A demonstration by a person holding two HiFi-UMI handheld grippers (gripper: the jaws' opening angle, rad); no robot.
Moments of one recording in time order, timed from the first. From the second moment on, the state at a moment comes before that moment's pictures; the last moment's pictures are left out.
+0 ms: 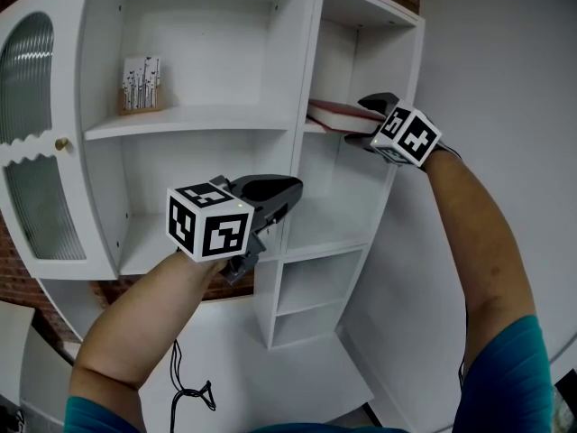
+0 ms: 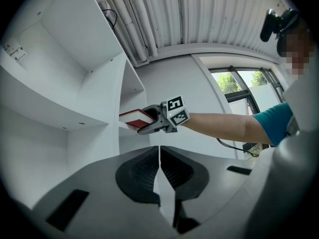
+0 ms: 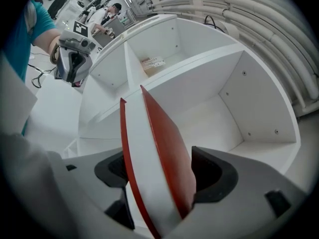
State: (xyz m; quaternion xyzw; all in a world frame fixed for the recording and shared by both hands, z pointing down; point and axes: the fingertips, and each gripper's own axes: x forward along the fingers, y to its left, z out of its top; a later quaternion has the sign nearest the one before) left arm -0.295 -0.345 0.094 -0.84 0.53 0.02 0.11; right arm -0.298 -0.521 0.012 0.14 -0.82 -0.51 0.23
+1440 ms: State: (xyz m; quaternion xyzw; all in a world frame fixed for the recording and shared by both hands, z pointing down) left arm -0.216 -0.369 0.113 -0.86 0.50 0.03 0.09; right arm -0.161 -0.483 0.033 0.19 -0.84 -0.47 0.17
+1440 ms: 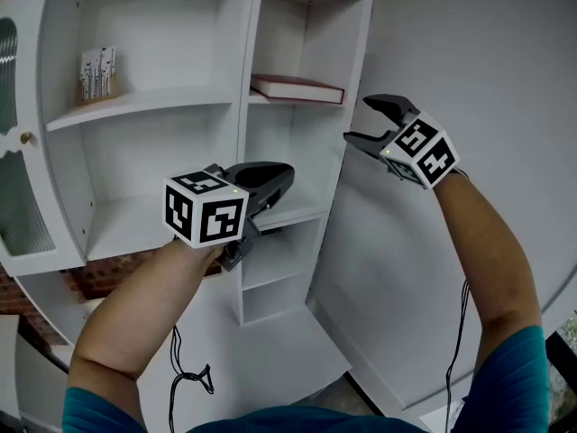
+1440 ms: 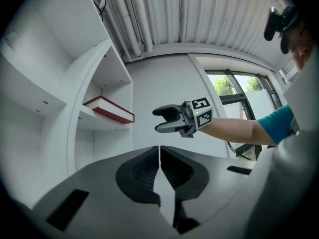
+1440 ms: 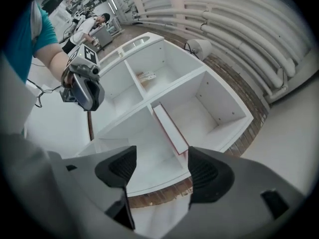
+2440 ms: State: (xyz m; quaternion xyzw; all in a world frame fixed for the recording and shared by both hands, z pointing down) left arm 0.001 -0.394 0.263 -0.94 0.35 0.01 0.05; right arm 0.129 -0.392 0.221 0.28 -0.92 -0.24 0.11
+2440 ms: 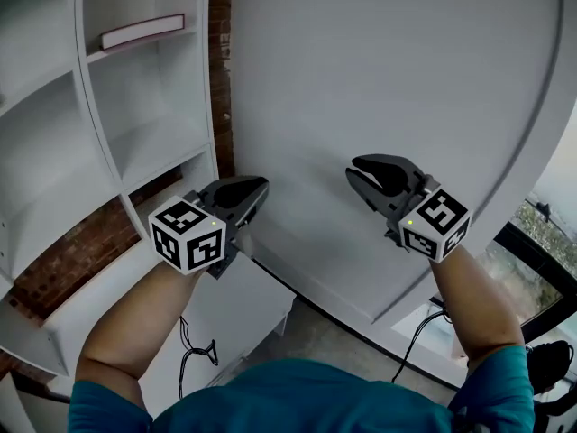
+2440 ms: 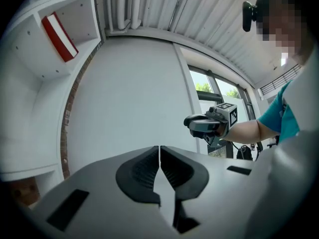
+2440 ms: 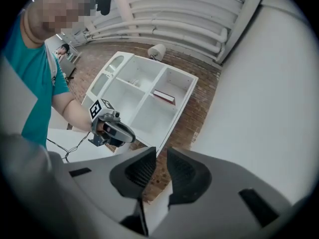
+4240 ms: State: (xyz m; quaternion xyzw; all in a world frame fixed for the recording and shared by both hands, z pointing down) left arm 0.074 -0.319 0.581 -0.93 0.33 -0.04 -0.16; right arm 0.288 -0.299 0.581 0.45 -0.87 0.18 0.03
